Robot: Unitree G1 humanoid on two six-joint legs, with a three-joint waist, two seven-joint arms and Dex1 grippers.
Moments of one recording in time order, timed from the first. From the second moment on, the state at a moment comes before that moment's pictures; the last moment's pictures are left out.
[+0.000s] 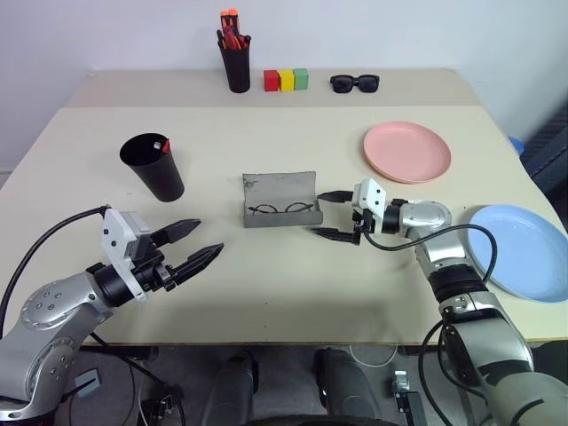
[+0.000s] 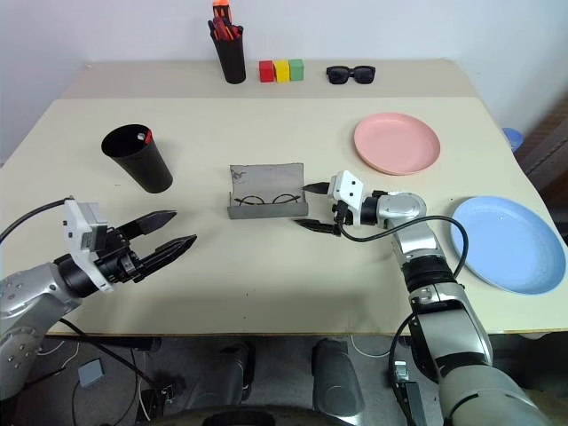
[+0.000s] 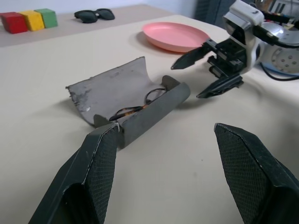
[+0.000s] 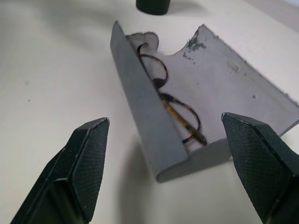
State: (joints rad) left arm 0.14 0.69 0.32 -0.57 -0.73 0.49 -0.73; right arm -0.67 -0.44 0.10 0.63 0.14 -0.23 1.20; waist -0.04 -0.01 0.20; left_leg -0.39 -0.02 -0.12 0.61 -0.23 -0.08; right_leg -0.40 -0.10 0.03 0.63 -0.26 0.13
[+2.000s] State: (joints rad) left arm 0.15 0.68 0.31 -0.57 -0.69 0.49 -0.71; right arm -0.76 -0.38 0.15 0.81 0.07 -0.34 1.20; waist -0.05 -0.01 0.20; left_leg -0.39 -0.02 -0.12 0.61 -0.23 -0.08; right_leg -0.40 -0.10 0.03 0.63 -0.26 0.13
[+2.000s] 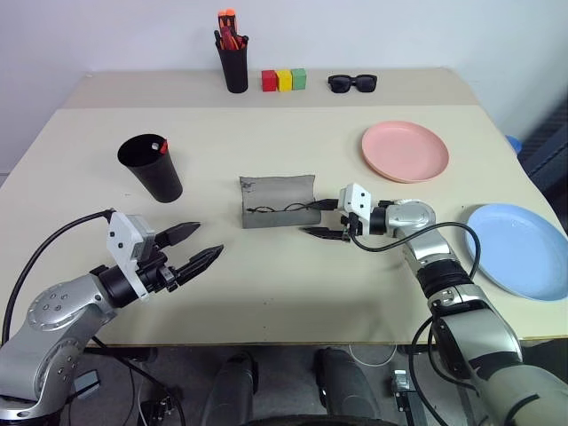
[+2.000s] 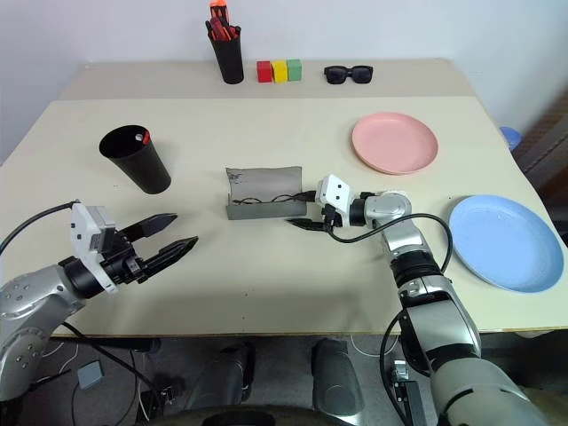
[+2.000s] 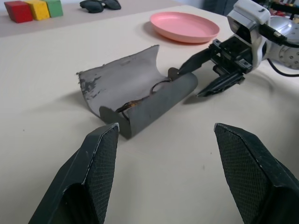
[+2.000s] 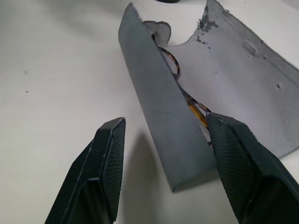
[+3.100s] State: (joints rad) left arm 0.15 0.67 0.30 -0.59 -0.68 0.49 -0.70; right arm -0.82 -0.36 0.06 0.77 0.21 -0.15 1.25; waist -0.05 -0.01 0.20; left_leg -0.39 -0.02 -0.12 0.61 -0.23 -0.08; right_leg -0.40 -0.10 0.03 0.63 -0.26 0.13
